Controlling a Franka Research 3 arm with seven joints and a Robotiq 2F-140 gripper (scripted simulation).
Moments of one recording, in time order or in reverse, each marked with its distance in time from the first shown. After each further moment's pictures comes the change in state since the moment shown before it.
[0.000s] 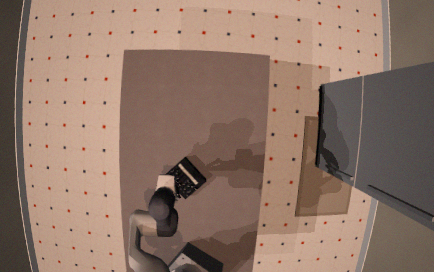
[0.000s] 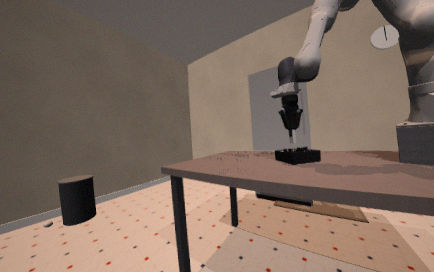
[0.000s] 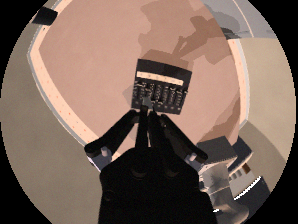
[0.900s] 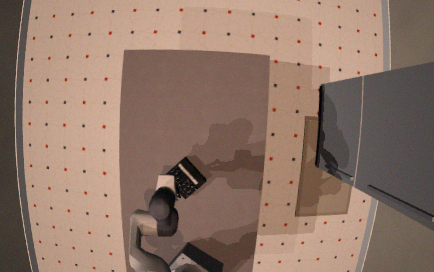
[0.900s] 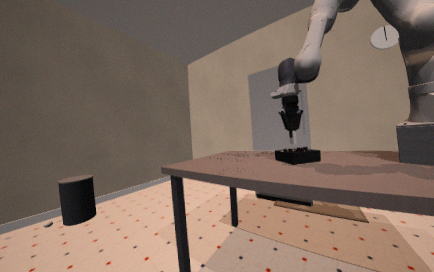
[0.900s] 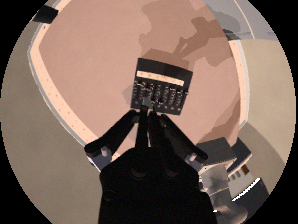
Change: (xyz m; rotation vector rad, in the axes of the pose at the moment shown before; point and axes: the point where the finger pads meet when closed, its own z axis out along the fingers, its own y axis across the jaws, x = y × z) arm -0.001 0.001 0.005 -0.001 -0.003 -0.015
